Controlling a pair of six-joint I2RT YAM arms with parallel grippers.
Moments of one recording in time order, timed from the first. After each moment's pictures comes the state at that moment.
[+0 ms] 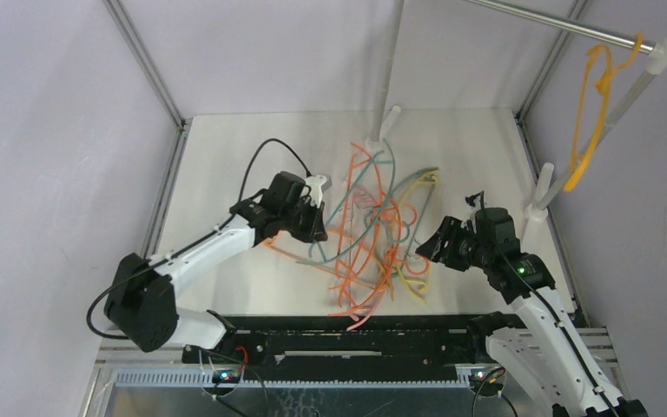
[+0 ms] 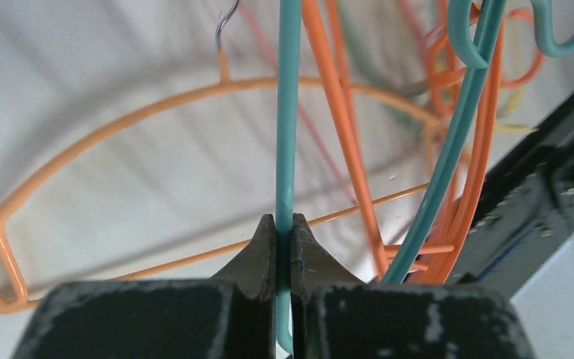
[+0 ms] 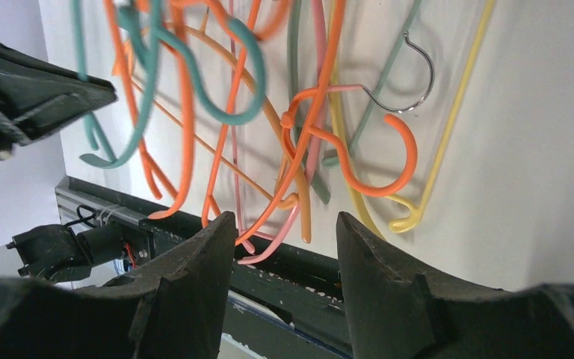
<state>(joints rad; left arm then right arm) -0.62 1.40 0.94 -0.43 0.26 -0.21 0.27 0.67 0.67 -0.76 -0.29 0.62</state>
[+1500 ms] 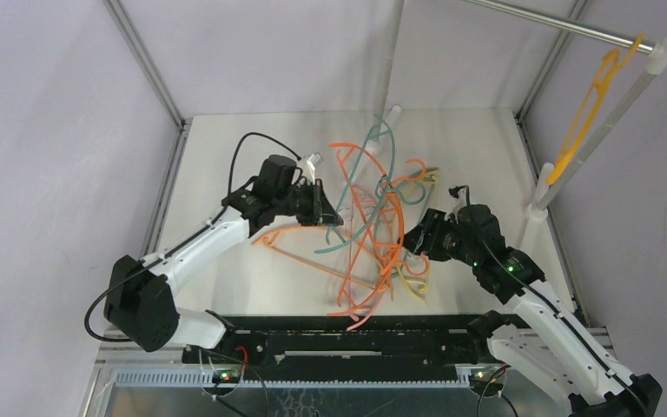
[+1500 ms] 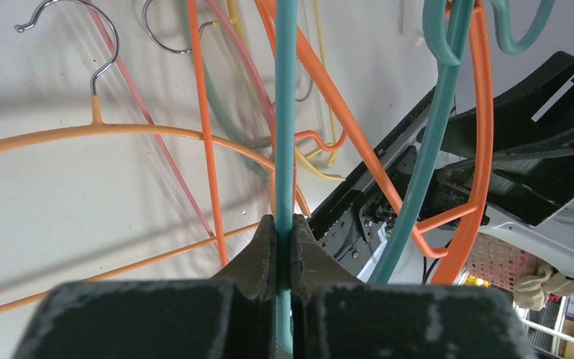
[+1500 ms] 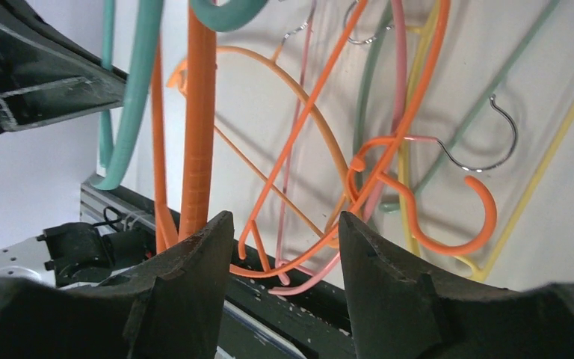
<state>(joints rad) -0.57 1.38 1.04 -0.34 0.51 -0.61 0.50 0.72 0.68 -0.56 -0.17 0.71</state>
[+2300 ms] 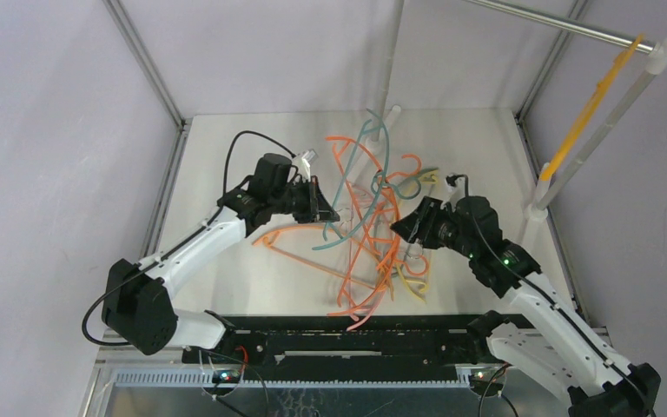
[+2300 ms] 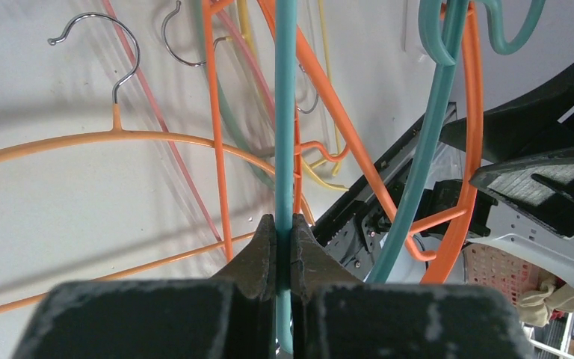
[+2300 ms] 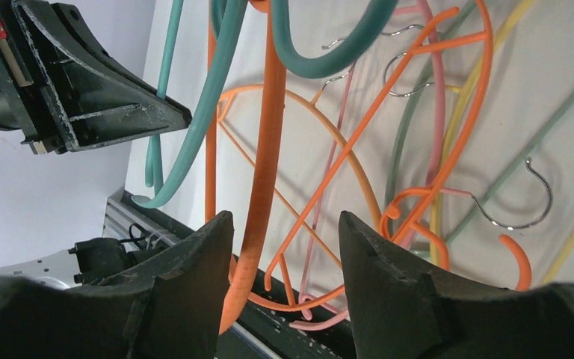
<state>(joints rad) -0.54 1.35 1.04 -0.35 0.49 -0.61 0.51 0.75 0.71 -0.43 -0.16 0.72</state>
